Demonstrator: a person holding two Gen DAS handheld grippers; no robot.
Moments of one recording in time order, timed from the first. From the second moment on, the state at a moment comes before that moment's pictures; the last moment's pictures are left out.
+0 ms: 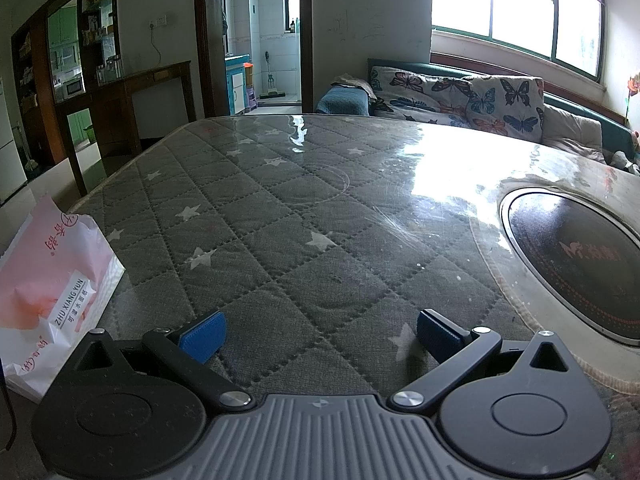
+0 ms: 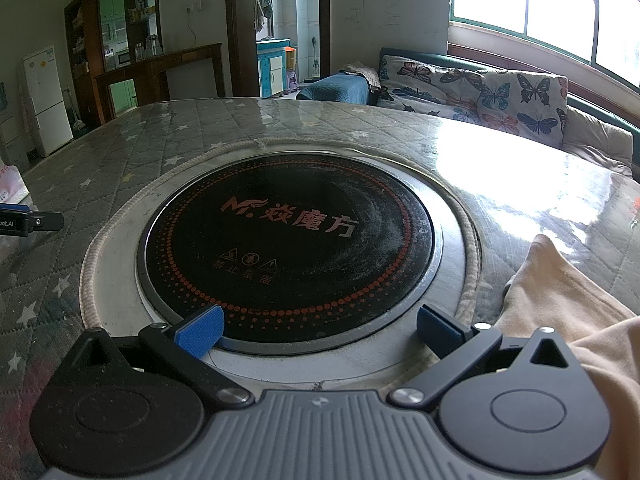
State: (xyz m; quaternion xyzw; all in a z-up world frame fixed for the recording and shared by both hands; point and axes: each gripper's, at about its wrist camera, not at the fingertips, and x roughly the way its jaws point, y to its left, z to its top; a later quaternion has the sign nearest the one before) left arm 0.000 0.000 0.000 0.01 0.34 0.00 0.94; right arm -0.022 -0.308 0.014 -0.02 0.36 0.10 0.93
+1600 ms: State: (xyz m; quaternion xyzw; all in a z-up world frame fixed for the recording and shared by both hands) left arm -0.040 -0.087 0.033 0.05 0.33 -0.13 0.93; right arm -0.079 -0.303 0.041 -0.02 0.32 0.08 0.94
